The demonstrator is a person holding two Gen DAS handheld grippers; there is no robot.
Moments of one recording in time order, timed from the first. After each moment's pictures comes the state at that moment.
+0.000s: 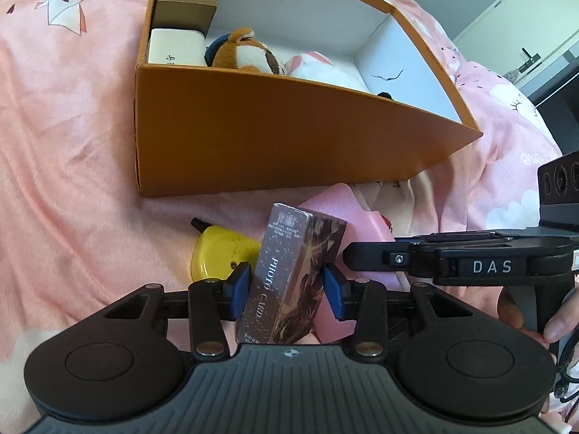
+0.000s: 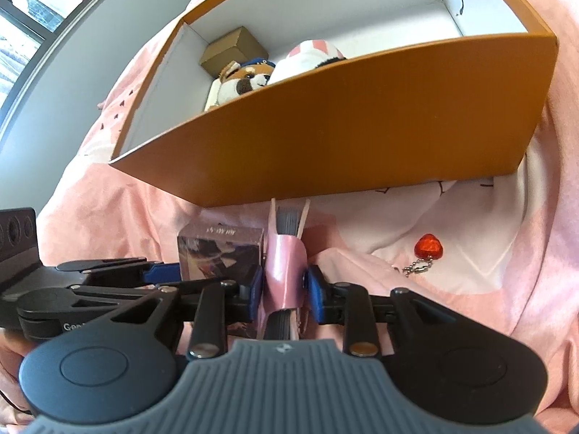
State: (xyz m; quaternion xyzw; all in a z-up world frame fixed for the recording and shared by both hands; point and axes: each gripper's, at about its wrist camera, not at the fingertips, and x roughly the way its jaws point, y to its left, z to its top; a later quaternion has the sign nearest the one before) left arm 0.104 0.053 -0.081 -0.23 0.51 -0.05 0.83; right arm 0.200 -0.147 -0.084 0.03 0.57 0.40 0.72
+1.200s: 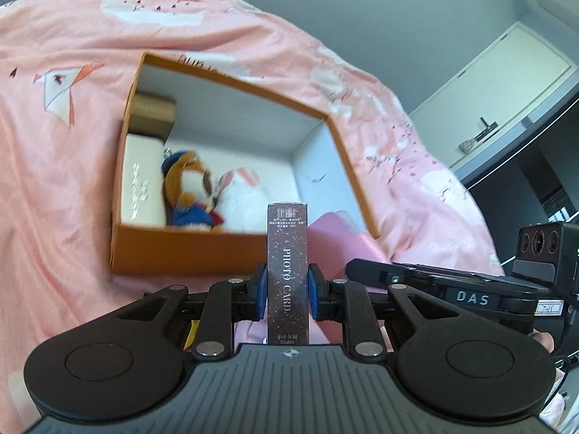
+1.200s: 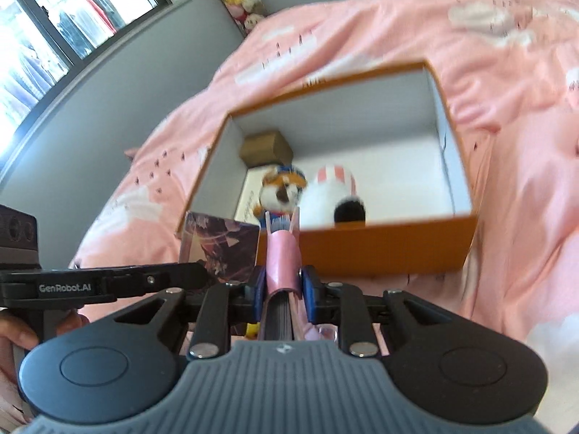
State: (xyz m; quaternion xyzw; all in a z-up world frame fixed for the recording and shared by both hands) left arm 0.100 0.065 0.016 -0.31 0.39 -0.08 0.86; right arm 0.197 -0.178 0.025 0.03 0.46 0.41 0.79
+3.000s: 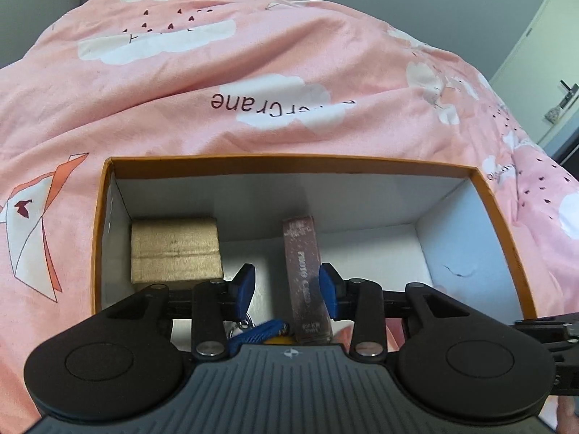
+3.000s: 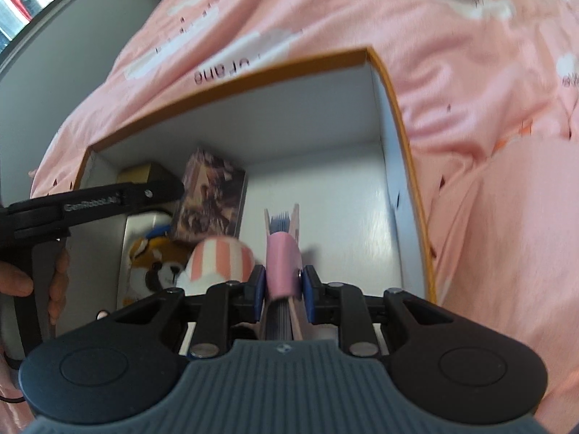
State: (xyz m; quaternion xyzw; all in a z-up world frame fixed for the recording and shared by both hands) left arm 0.277 0.109 -0.037 -0.18 0.46 0.03 0.87; right arm 0.340 -0.117 -0.033 -0.02 0.55 0.31 0.77
